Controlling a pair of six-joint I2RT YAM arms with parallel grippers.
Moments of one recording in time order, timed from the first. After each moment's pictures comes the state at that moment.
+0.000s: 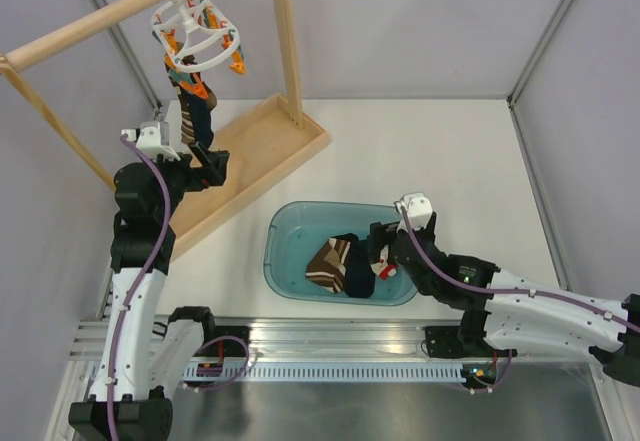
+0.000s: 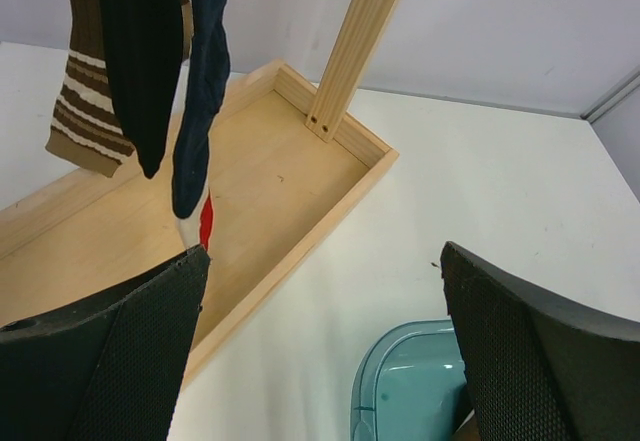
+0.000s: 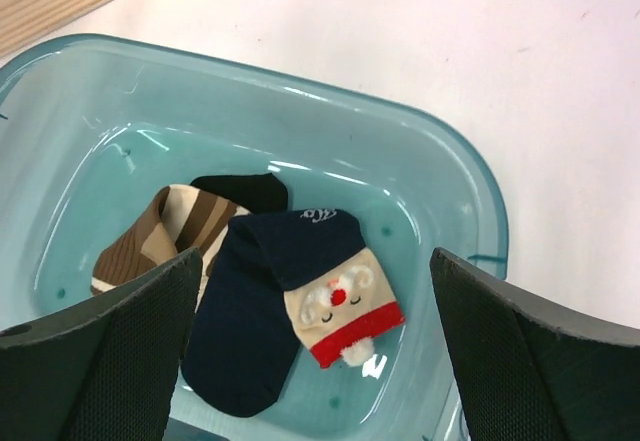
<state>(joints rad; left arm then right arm) 0.02 0.77 0.89 -0.21 0.23 -0.27 1.12 0.84 0.60 -0.35 0.74 0.59</state>
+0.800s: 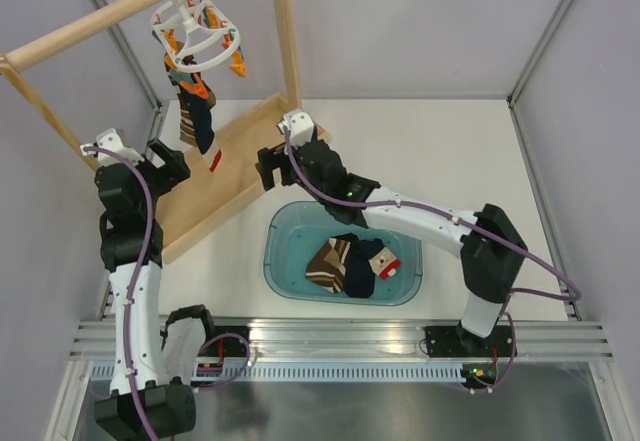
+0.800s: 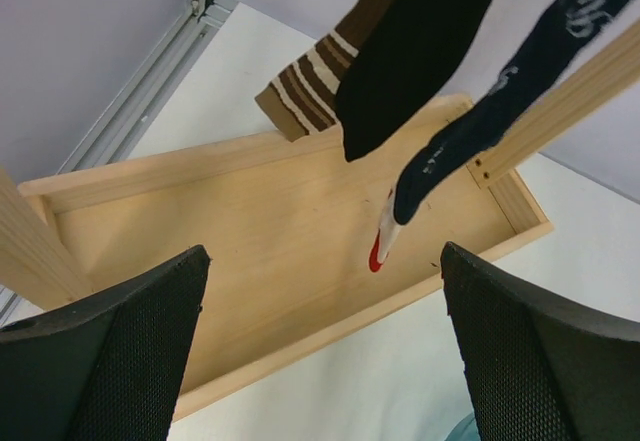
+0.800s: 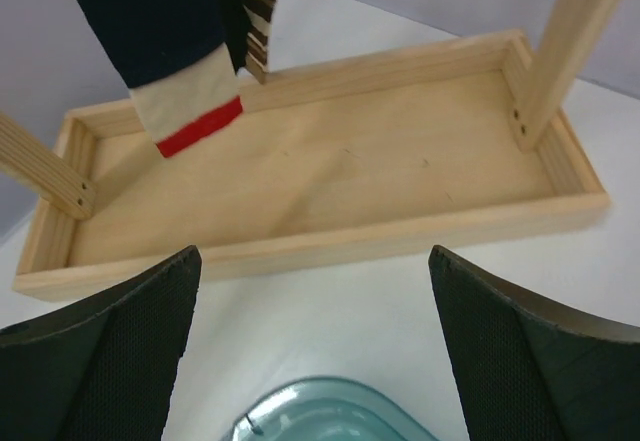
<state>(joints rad) 0.22 0.79 0.89 -0.29 0.01 -0.32 0.96 1.72 1.36 0.16 0.32 0.20</state>
